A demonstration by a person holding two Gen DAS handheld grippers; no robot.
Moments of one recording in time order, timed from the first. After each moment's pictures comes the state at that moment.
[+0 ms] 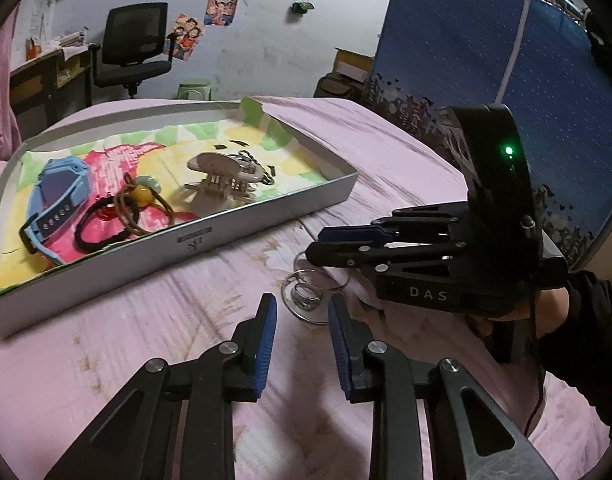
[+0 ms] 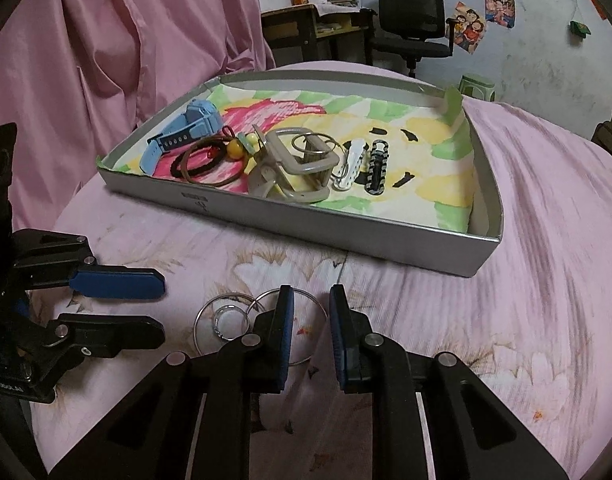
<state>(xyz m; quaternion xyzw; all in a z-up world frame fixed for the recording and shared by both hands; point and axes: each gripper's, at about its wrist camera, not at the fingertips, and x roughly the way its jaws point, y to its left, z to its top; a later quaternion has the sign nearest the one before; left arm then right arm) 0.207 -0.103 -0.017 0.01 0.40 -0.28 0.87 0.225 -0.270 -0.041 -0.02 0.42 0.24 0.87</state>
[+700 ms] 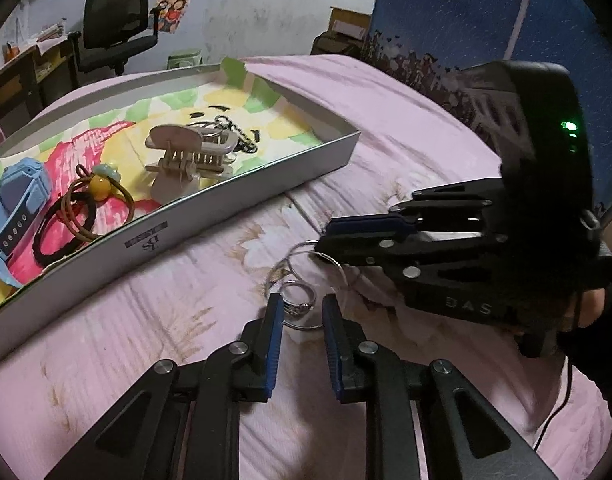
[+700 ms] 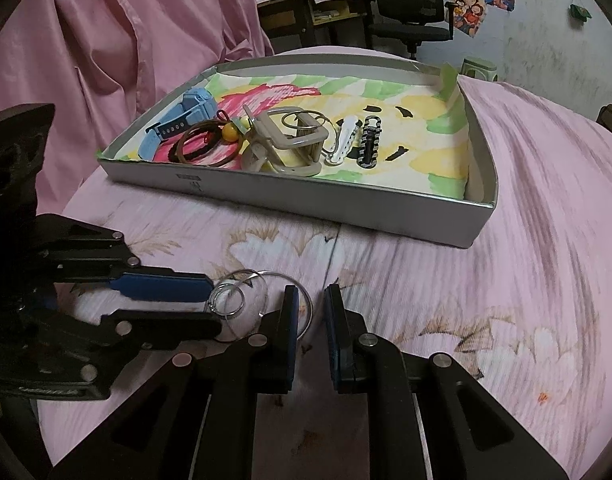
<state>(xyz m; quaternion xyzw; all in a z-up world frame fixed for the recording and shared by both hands) 0.237 -0.137 -0.037 0.06 0.46 -0.27 0.84 0.223 -0.280 -0.051 -0.01 0.45 0.25 0.86</state>
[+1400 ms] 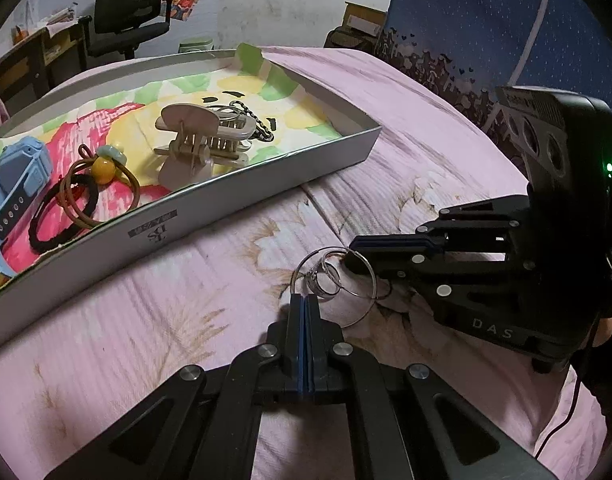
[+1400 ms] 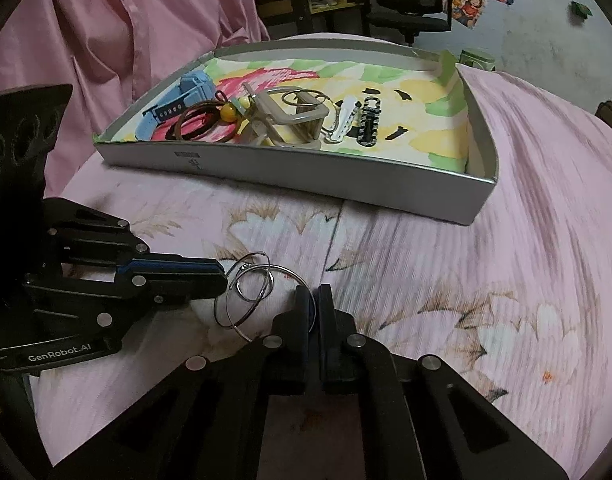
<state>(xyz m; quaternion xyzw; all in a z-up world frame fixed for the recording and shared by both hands) 0.243 -0.134 -0.044 0.04 0.47 -0.26 0.84 0.214 -0.281 -0.056 -0.01 0.46 0.24 0.85</state>
